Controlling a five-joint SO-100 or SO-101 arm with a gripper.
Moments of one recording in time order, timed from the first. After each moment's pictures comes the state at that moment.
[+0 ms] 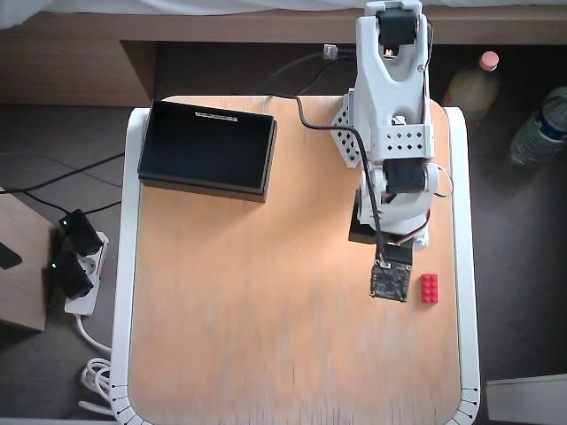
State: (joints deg) arm -9.4 130.0 132.4 77.0 165.9
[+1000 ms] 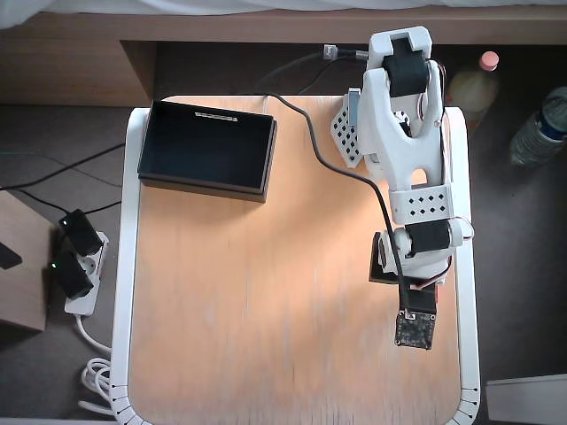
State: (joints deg) arm -16.8 100.7 118.3 68.2 162.2
